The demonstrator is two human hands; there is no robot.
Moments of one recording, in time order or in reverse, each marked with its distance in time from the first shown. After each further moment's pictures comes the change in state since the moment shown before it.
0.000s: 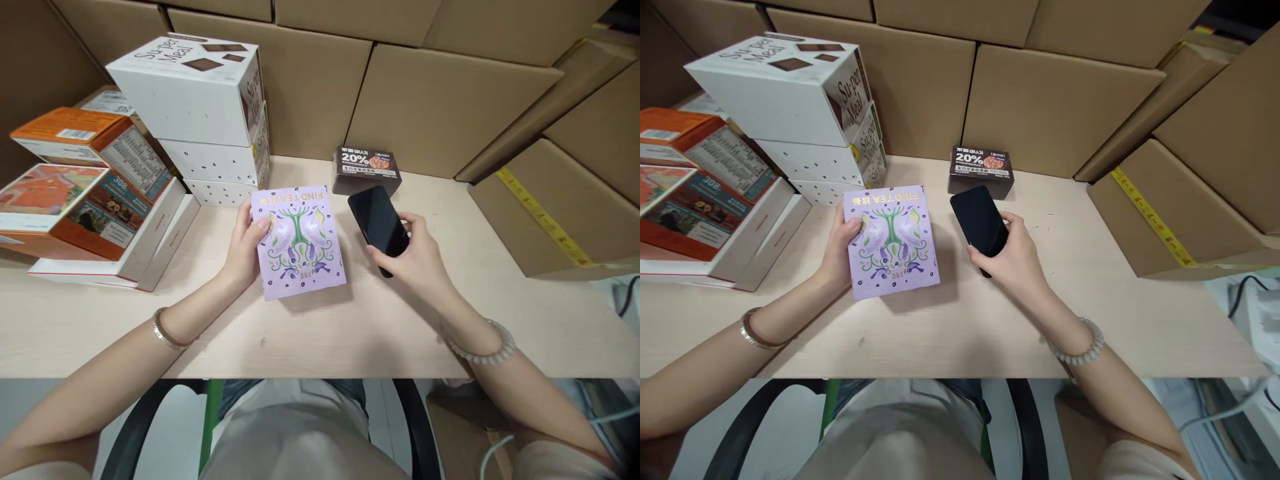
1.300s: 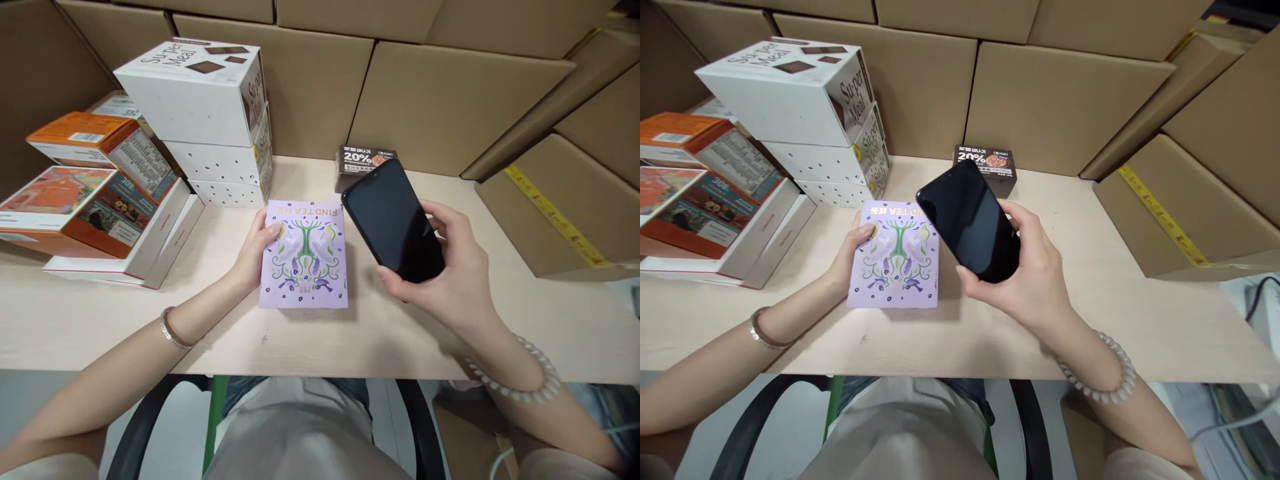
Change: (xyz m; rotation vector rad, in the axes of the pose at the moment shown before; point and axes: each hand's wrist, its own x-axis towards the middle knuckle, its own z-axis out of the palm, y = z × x) left_hand -0.012 0.005 0.008 -0.045 -0.042 -0.220; right_hand -0.036 -0.026 -0.029 -0.028 0.175 -0.477
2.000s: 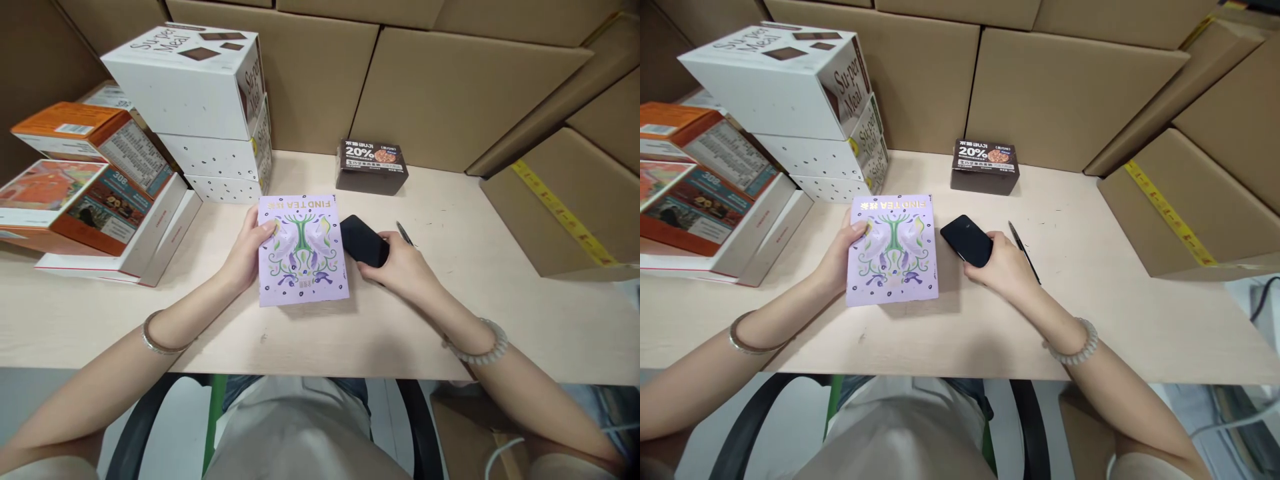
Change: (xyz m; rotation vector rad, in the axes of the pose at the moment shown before) left_hand 0.002 0.000 -0.016 0.017 -0.036 -0.010; right_hand 0.002 0.040 0.054 -0.125 -0.520 0.554
